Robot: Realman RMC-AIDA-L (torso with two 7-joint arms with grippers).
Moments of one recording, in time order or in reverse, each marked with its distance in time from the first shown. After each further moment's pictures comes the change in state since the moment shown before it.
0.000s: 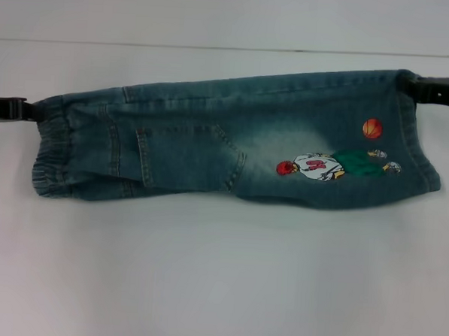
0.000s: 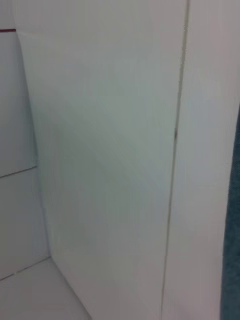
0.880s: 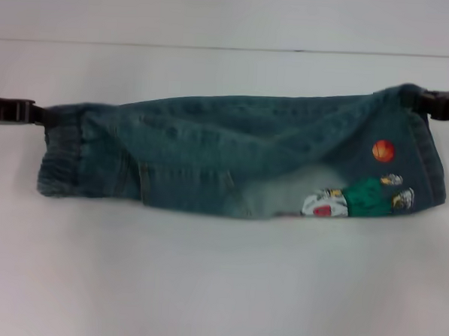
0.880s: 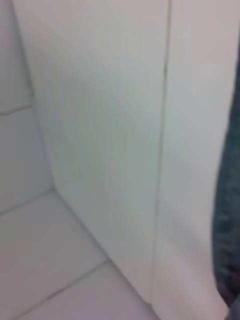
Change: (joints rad) left arm -0.018 0.012 -0.009 0.041 0.013 0.158 -0.009; right arm -0.065 -0.037 0.080 -0.075 -0.032 -0.344 0.028
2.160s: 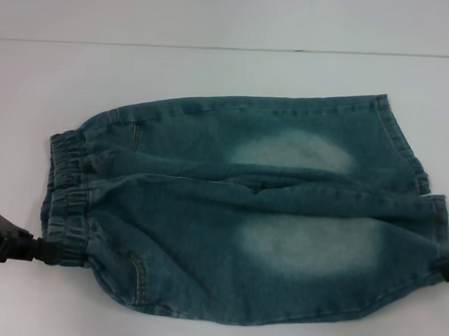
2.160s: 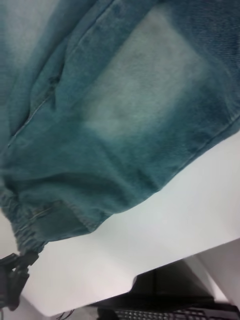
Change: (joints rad) left arm 0.104 -0.016 0.055 0.116 0.095 0.521 0.277; right arm -0.023 -0.081 -0.108 -0.179 -0.444 -0.670 0.019
